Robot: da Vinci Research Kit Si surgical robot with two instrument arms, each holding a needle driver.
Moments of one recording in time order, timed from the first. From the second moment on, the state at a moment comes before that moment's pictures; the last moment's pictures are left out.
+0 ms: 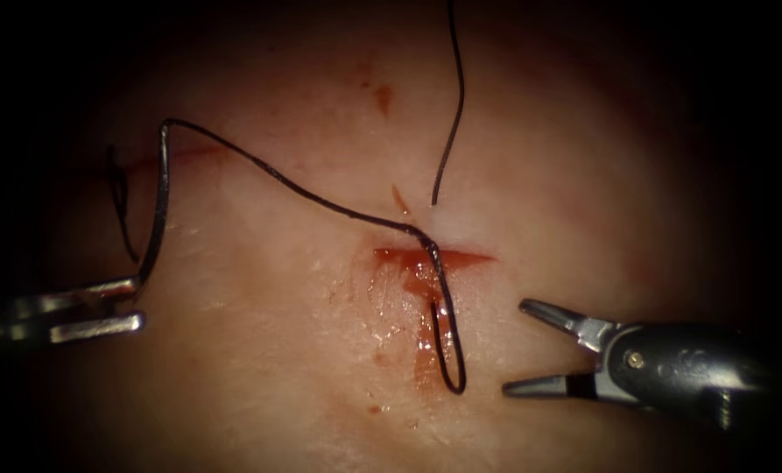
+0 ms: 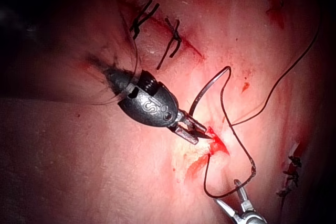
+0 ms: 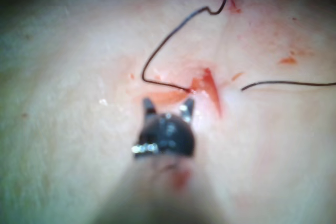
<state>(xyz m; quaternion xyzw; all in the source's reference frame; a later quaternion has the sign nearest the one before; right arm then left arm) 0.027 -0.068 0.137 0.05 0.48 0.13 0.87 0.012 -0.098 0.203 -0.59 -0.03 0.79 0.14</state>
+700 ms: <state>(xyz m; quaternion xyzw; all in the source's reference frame) 0.034 -0.068 0.143 0.03 0.49 0.04 0.87 0.012 -0.097 0.205 -0.59 -0.02 0.79 0.15</state>
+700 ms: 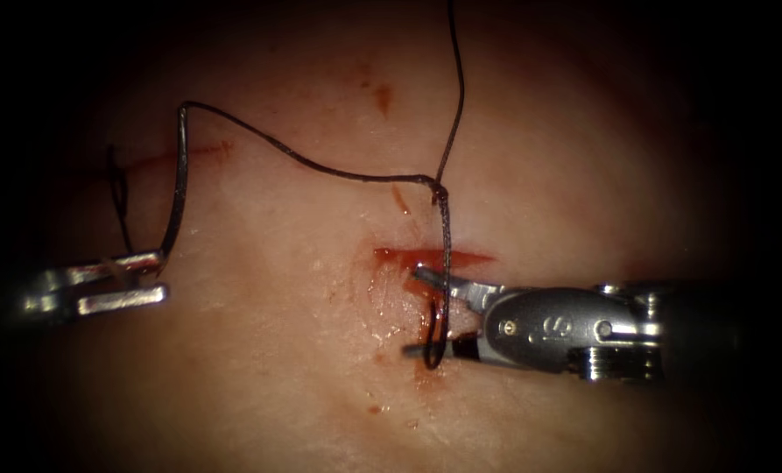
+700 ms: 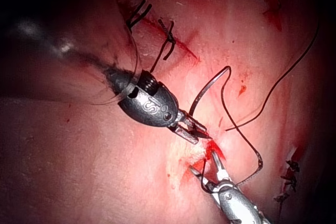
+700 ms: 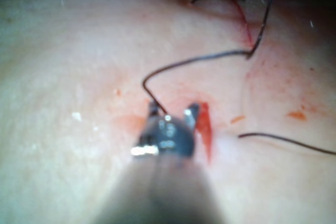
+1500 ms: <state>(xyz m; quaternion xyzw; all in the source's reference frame) 0.021 -0.080 0.135 0.15 0.47 0.05 0.87 0.010 -0.097 0.207 -0.60 -0.02 0.79 0.13</state>
